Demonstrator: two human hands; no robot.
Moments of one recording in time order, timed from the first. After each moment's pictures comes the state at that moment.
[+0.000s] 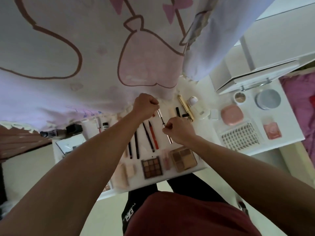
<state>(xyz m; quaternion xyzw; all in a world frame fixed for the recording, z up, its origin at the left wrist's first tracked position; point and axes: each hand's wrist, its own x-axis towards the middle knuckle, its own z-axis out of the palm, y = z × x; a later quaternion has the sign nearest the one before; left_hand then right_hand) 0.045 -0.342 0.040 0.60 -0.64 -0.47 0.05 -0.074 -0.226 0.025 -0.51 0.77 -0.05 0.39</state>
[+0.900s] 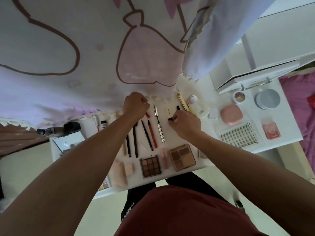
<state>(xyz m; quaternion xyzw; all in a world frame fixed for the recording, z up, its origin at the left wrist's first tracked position) 0.064 -0.346 0.028 0.65 -0.66 -0.38 0.03 -0.093 -0.229 0.018 -0.53 0.80 -0.02 0.28</state>
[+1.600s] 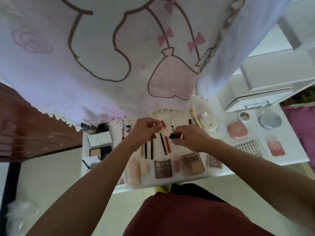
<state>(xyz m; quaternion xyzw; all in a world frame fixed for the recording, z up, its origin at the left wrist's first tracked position) 0.128 -0.258 0.130 0.58 -0.54 -0.59 0.14 -0.074 -0.207 0.105 -0.68 0.63 -0.03 0.37</state>
